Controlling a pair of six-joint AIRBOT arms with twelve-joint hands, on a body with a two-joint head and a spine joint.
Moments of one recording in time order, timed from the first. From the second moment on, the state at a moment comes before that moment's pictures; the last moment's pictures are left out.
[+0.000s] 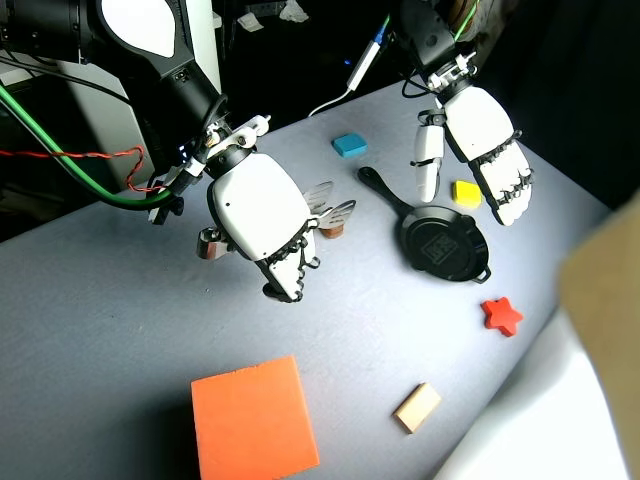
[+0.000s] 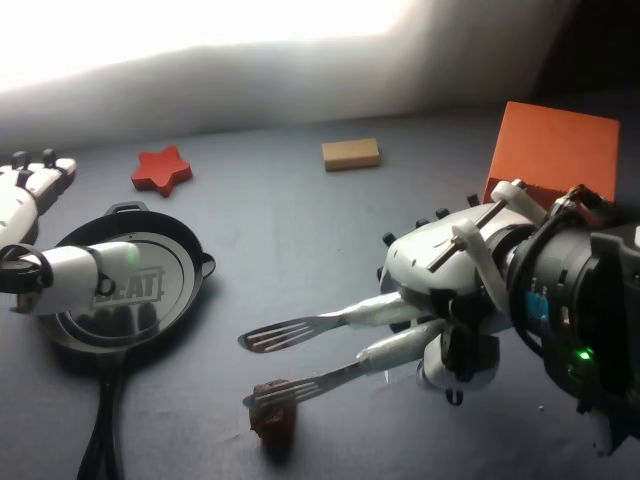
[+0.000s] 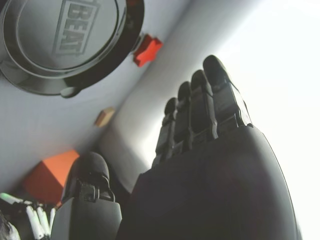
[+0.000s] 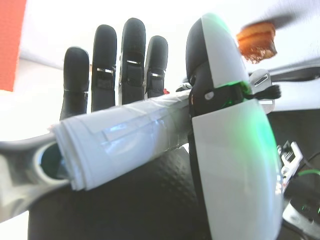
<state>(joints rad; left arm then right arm) 0.68 -0.78 0.77 -1.20 -0.88 1.83 -0.18 -1.23 0.72 -1.07 -0.89 0.33</state>
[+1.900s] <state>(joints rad) 0.69 -0.78 0.79 -1.19 -0.88 1.83 -0.24 -1.33 0.82 -1.06 -0.88 0.32</state>
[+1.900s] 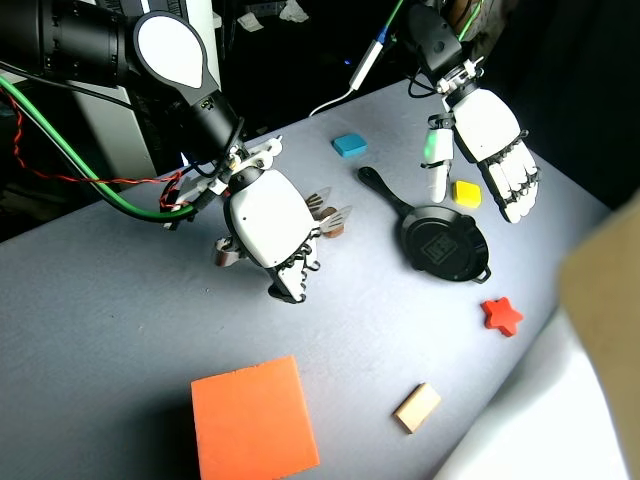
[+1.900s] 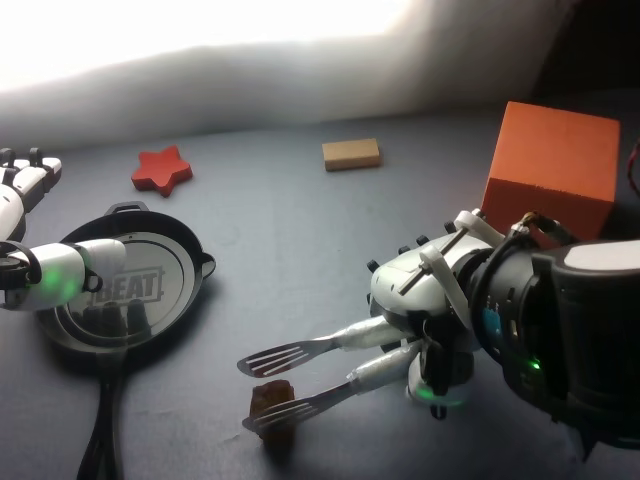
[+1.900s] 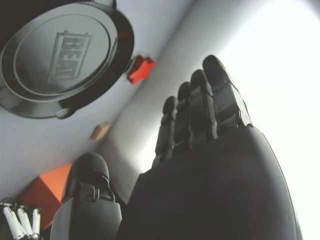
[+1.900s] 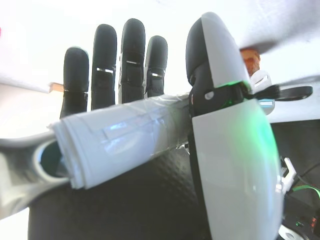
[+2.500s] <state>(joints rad) 0.69 -0.78 0.79 -1.19 -0.88 1.84 -0.27 -1.35 0.88 -1.09 -0.85 0.32</state>
